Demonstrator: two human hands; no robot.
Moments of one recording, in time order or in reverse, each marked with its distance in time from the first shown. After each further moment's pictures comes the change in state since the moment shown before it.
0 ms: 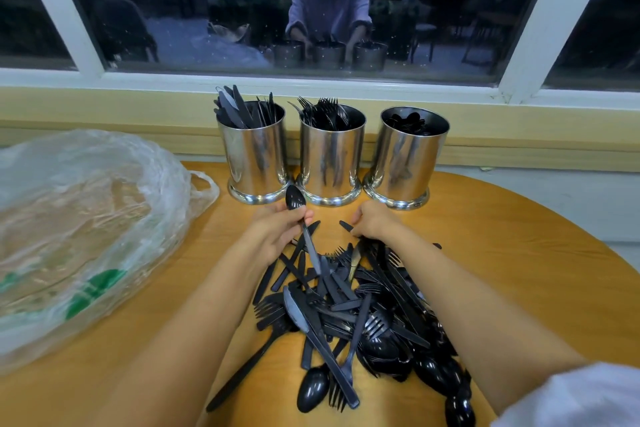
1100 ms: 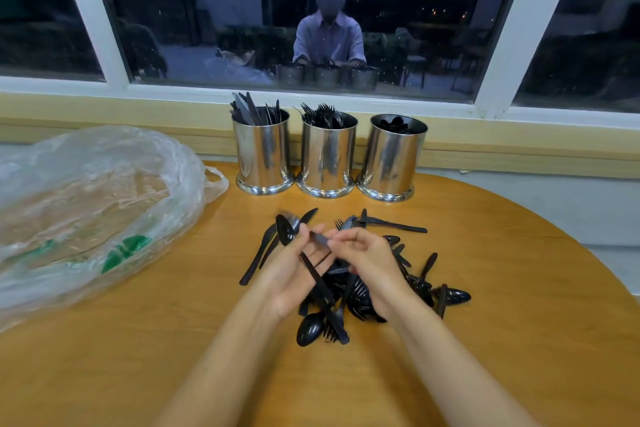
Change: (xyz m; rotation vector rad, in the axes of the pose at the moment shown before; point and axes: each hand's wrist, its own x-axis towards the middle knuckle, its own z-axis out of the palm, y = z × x) left_hand -0.112 -0.071 -0.007 -0.342 -0.249 -0.034; right_hand -0.190 -0.018 0.042 1.071 0.138 -0.116
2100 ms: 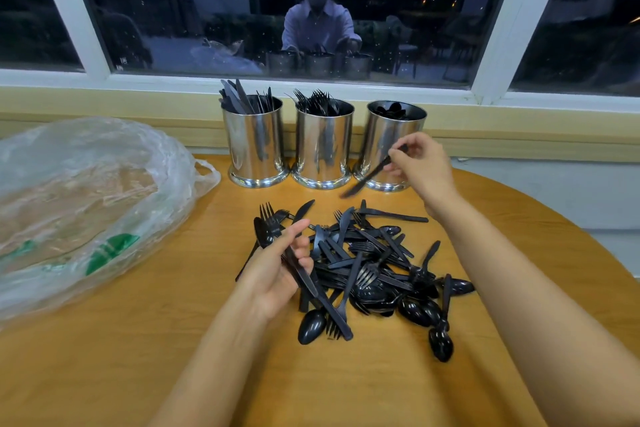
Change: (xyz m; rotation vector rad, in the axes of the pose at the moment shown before) left_hand 0.003 0.005 -0.024 -0.009 0.076 -0.013; right_hand 0.072 -0.068 -0.066 -0.227 0.265 -0.345
